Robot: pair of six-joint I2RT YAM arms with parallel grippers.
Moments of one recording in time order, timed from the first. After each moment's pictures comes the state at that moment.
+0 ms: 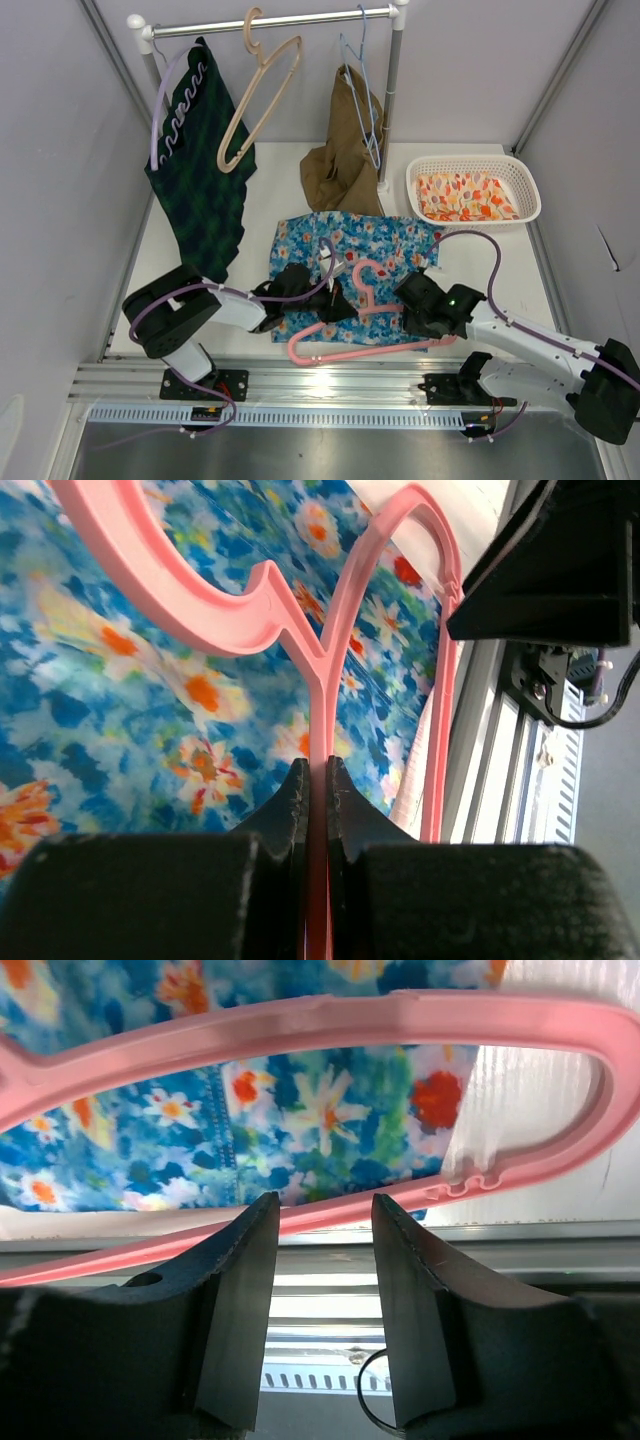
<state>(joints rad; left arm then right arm) -0.89 1.61 0.46 0.74 0.44 -0.42 0.88 1.01 0.64 -0.88 0.28 0.96</state>
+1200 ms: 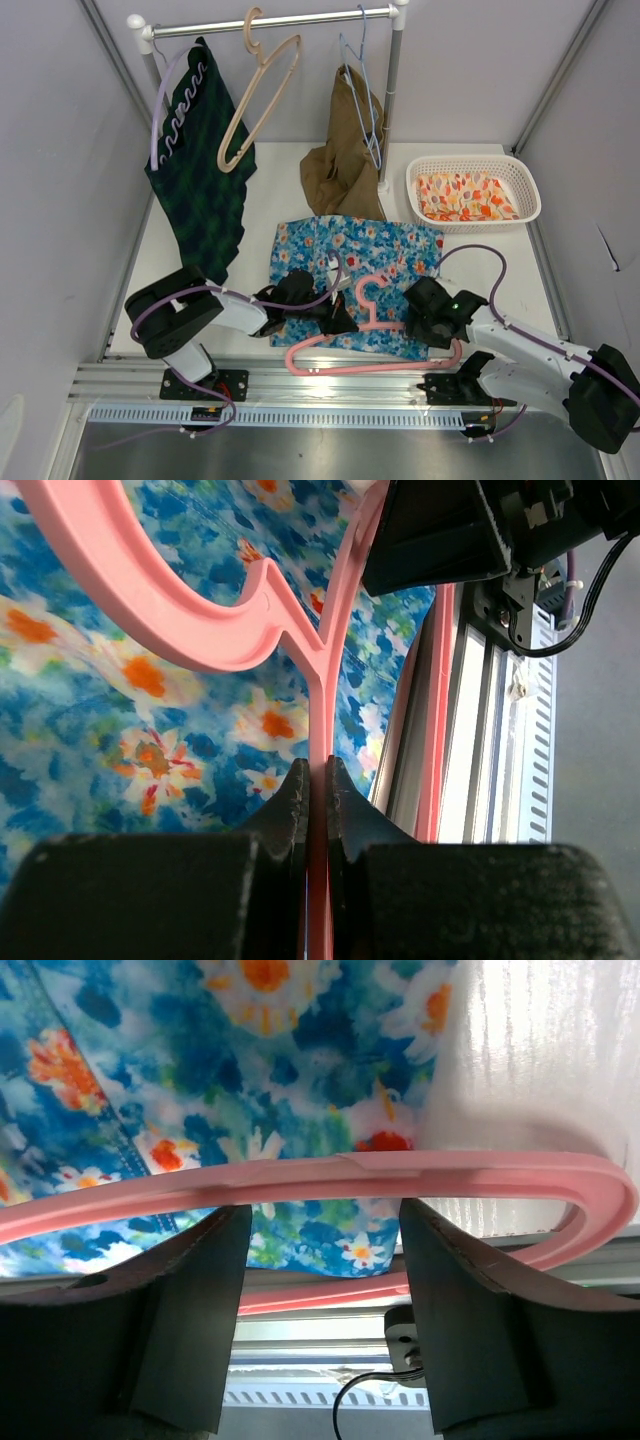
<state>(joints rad) -0.94 1.62 0.44 0.75 0.54 -0.36 0.76 0.99 0.50 -0.80 0.19 0.98</state>
